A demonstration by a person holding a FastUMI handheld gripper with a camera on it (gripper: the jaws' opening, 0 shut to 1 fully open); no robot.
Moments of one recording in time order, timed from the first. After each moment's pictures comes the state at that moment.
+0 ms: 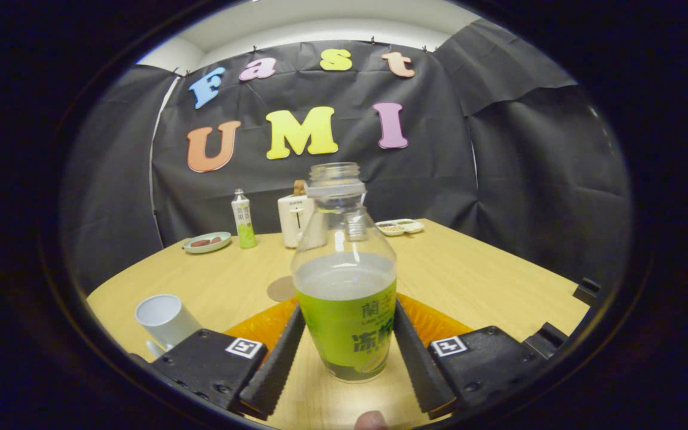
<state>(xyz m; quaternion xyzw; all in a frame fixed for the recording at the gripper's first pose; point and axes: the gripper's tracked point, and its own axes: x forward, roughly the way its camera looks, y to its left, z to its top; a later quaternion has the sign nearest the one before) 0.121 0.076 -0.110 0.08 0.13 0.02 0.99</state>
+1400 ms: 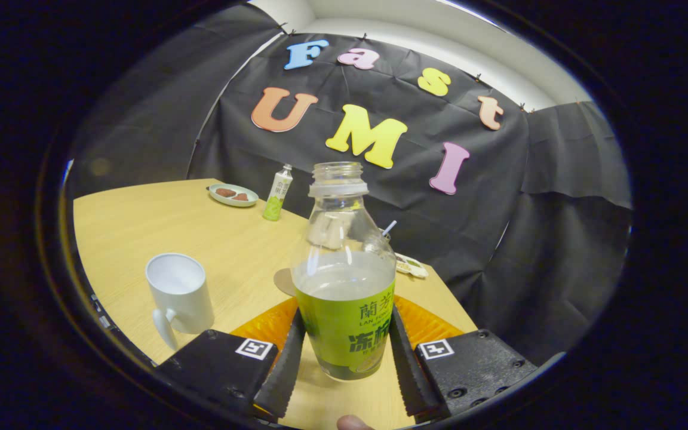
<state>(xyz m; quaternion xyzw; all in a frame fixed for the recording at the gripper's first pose) 0.092 0.085 -0.048 -0.19 0.12 0.05 0.97</state>
